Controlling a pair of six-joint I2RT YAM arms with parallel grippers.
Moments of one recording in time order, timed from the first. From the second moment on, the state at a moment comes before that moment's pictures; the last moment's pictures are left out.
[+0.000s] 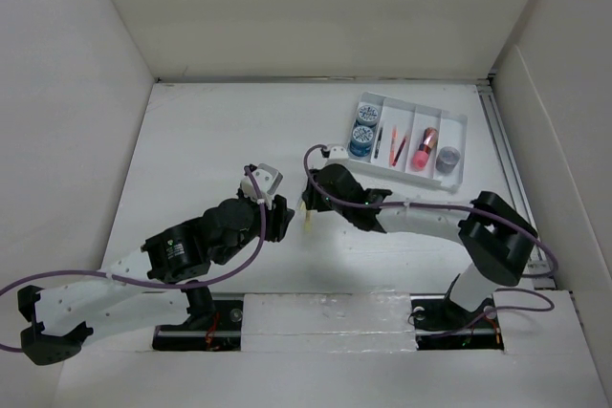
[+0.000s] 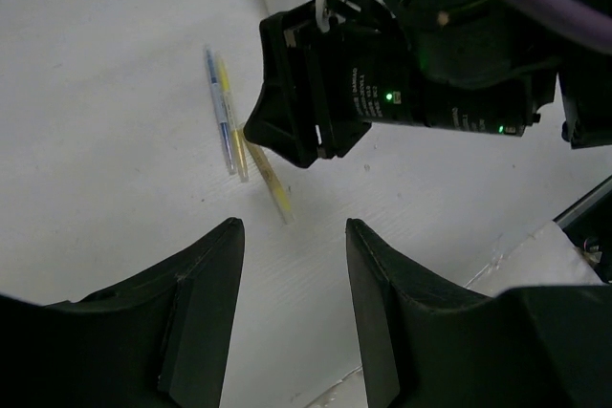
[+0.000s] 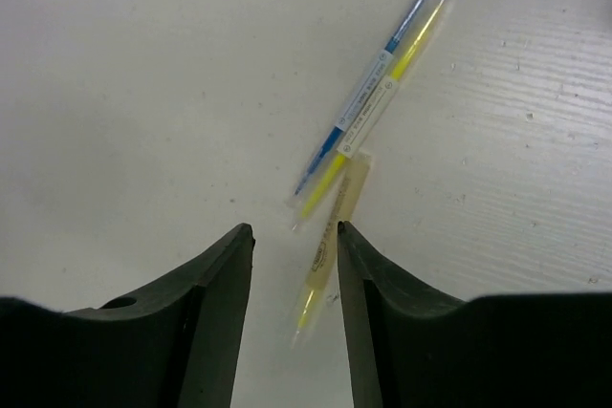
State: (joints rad) left arm -1.15 0.72 0.83 -0.53 -0.47 -0.36; right arm 0.92 1.62 0.94 0.09 0.31 0.67
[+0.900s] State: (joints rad) left arm -1.15 0.72 0.83 -0.53 -0.46 -0.36; right arm 0.99 1.84 1.07 -0.06 0.45 0.65
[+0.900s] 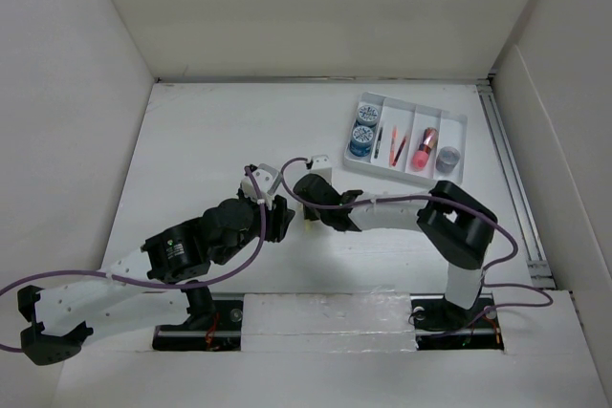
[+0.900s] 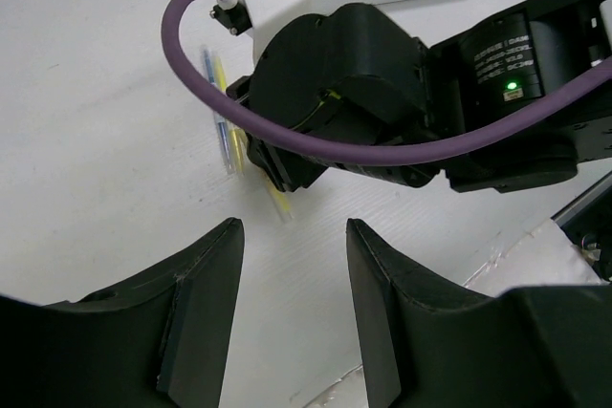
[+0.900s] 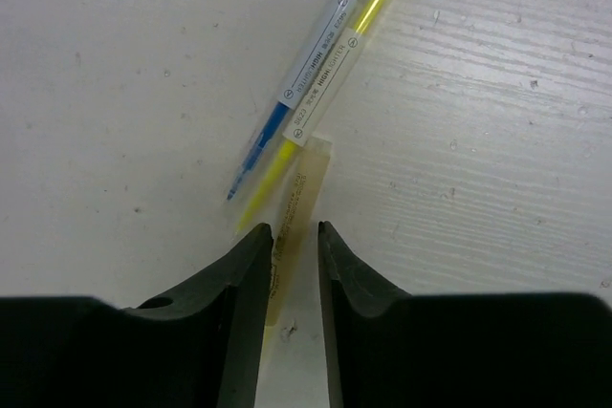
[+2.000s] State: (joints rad) left arm -1.15 0.72 0.83 -0.53 -0.46 -0.36; right arm 0.50 1.57 0.96 0.06 0.37 0.67
